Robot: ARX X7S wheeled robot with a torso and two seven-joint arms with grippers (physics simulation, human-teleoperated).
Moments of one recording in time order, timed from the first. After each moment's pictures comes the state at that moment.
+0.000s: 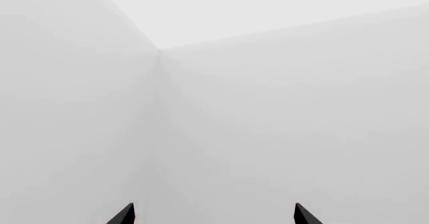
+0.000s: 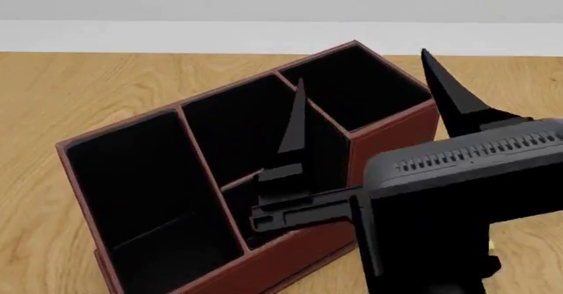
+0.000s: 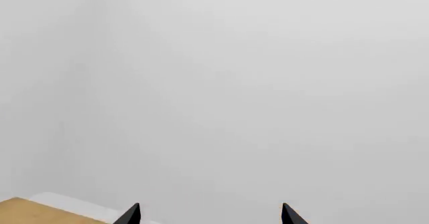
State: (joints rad) left arm -0.43 -0.91 -0.22 1.02 -1.00 -0.63 -0.91; right arm 0.58 0.25 -0.11 -1.01 0.26 1.13 0.13
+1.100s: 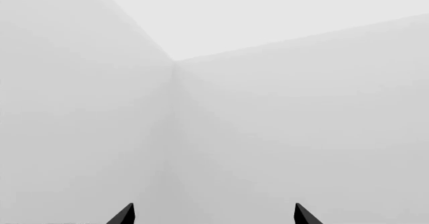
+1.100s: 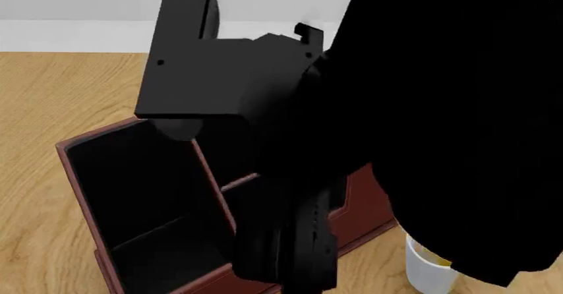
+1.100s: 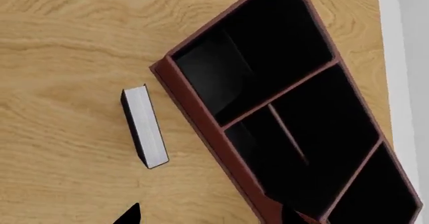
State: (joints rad) left arm -0.42 -1.05 -0.31 1.01 -1.11 -0.57 -1.00; right arm 1.99 0.52 -1.31 -0.24 0.80 1.30 -0.93
